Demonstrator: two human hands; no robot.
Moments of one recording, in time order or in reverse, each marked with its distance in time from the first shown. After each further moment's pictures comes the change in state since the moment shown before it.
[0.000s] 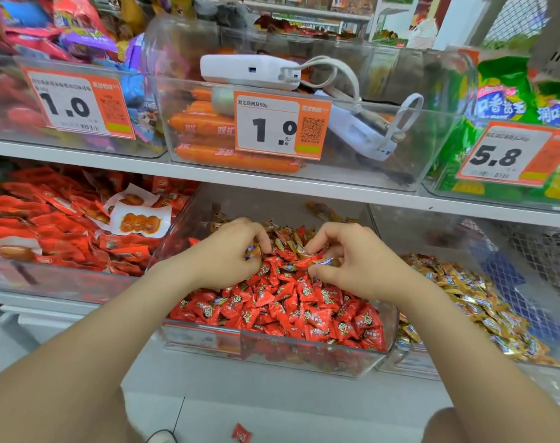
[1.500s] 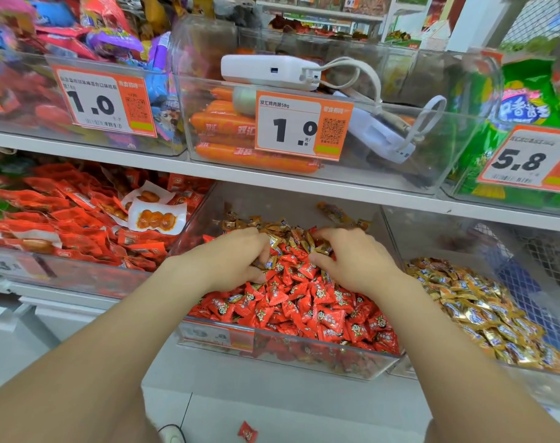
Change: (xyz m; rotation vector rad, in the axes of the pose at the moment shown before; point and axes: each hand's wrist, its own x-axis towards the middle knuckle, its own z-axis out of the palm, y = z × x) left_hand -0.007 -0.008 -0.003 0.203 -0.165 -0.047; right_hand 0.025 -0.016 0.022 -0.428 -0.015 0.154
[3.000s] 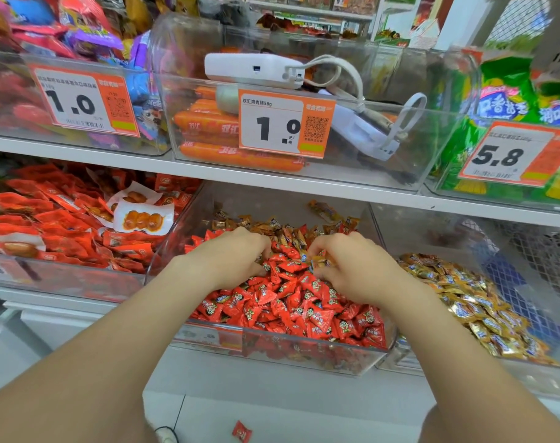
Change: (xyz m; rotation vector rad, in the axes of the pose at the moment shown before) left_hand 0.021 0.007 0.013 0.061 0.022 -0.040; right_hand -0.025 0.009 -0.013 0.047 -0.082 -0.074
